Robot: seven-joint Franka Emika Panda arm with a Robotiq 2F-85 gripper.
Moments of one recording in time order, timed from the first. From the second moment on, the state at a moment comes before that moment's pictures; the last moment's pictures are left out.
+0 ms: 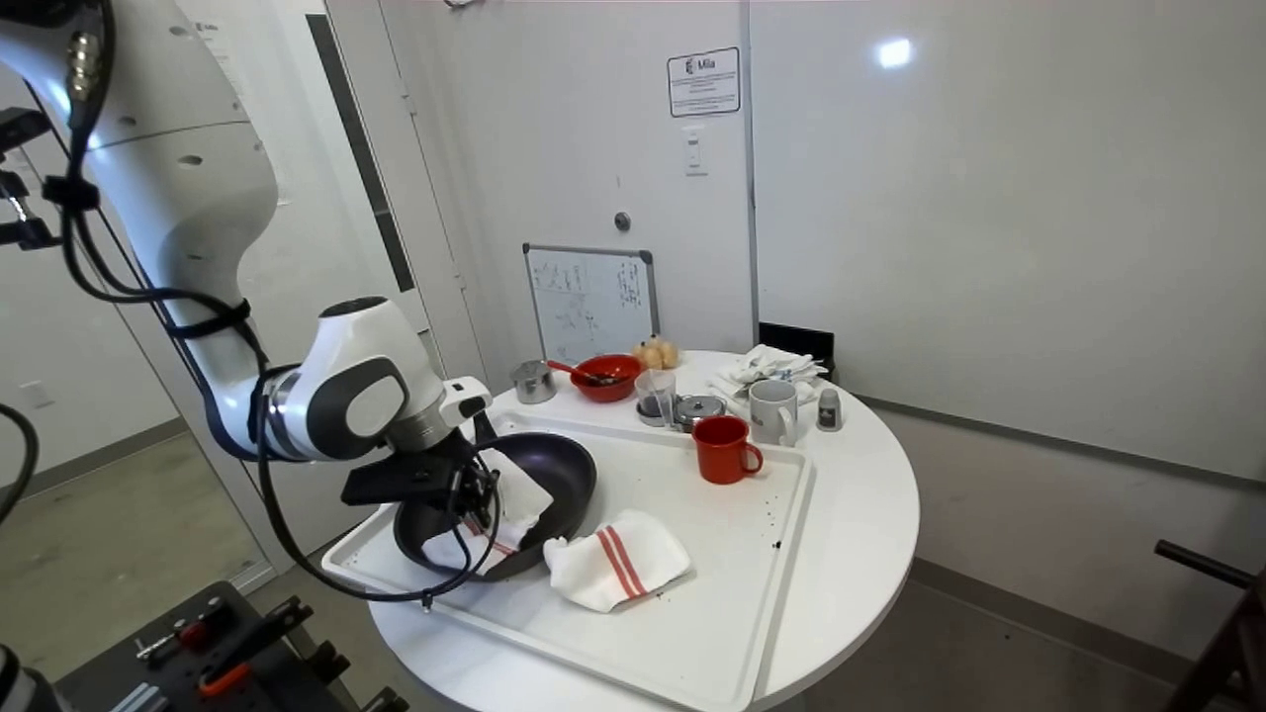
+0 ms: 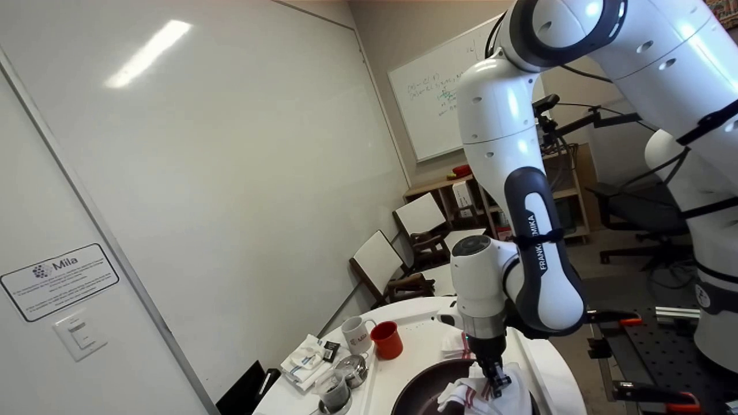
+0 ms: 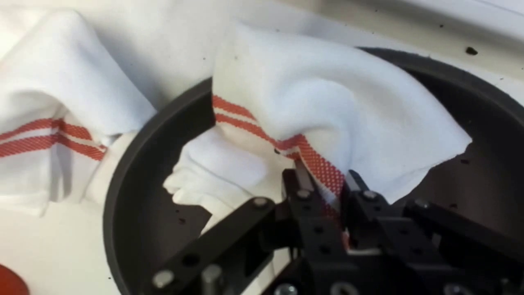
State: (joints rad) arm 0.22 0.40 -0.14 -2.67 -0.23 3.22 -0.16
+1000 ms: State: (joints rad) arm -0.33 0.28 0.17 -2.77 -0.29 3.29 -0.14
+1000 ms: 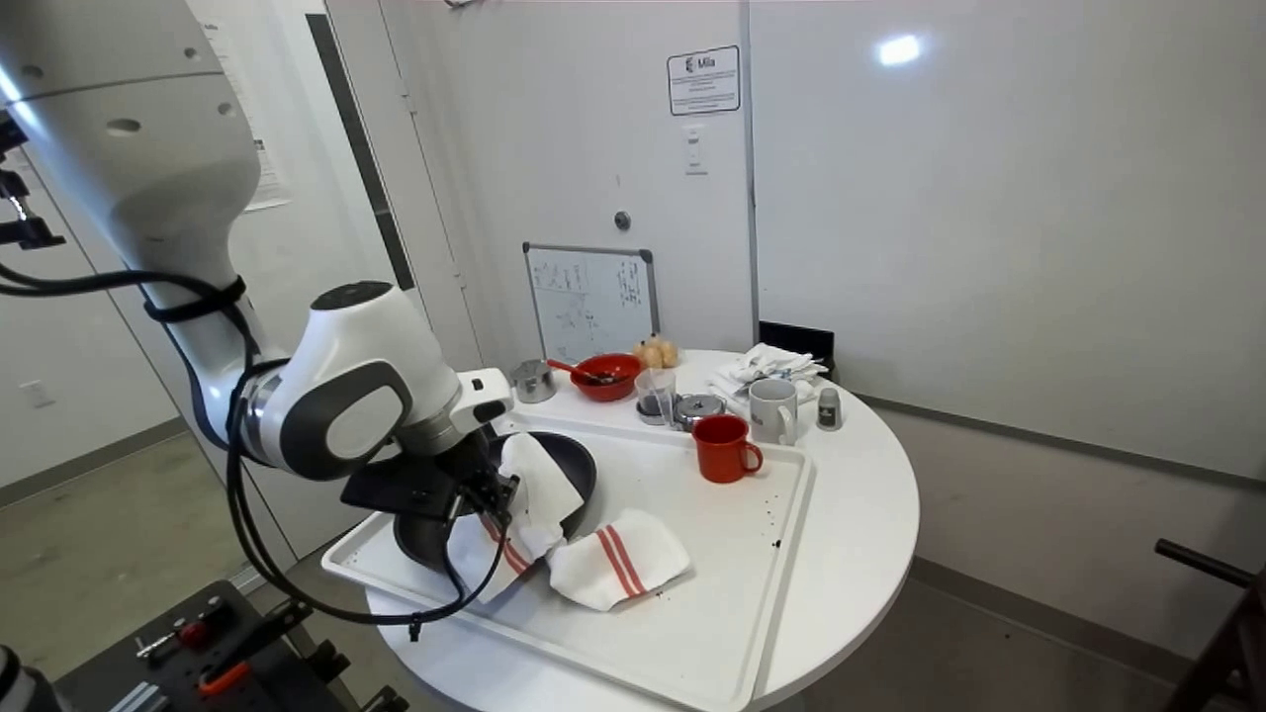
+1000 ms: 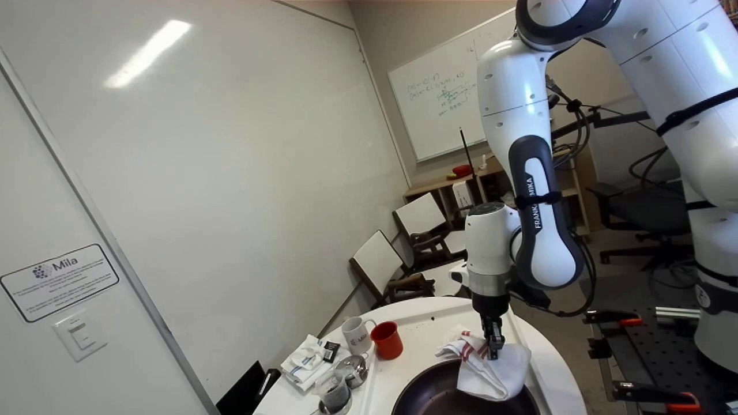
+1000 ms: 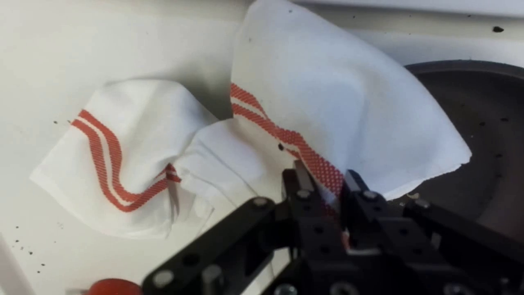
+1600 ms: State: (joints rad) arm -0.59 0.30 0.31 -2.77 -0.37 3.29 -0.13
